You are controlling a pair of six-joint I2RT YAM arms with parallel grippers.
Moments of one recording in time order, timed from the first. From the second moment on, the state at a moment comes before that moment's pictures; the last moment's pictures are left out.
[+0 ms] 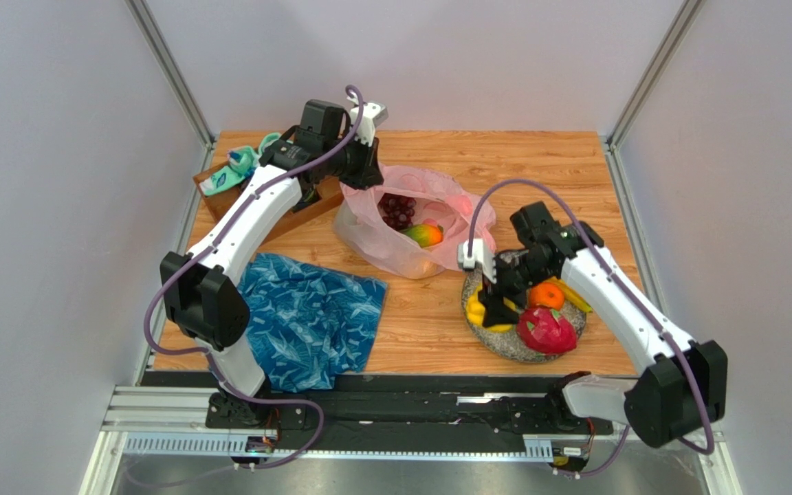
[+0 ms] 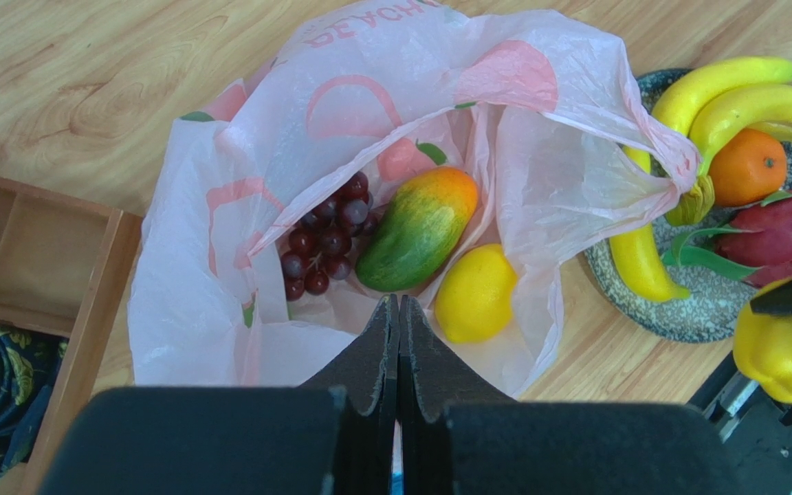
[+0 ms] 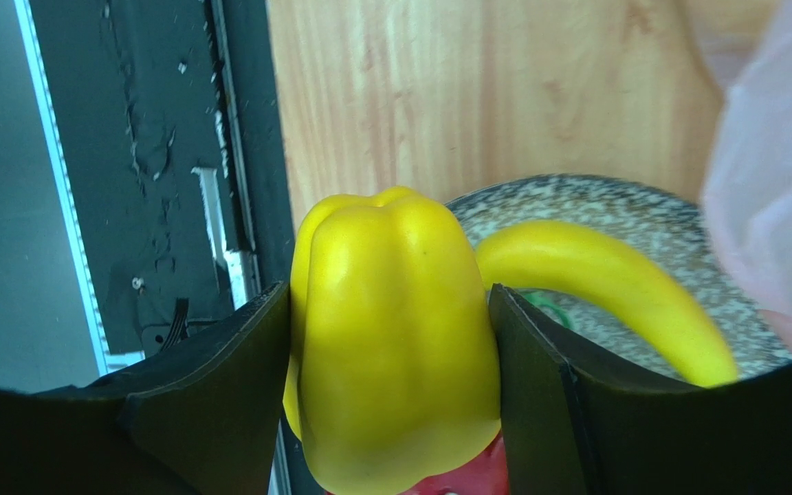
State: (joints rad) left arm -0.42 1.73 1.73 -0.65 0.39 0.01; right arm 0.36 1.27 1.08 -1.14 -0.67 -0.98
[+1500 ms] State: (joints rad) left arm -0.42 1.49 1.42 -0.66 0.51 -0.03; right arm 0.52 1.83 1.41 -0.56 -0.37 -0.60
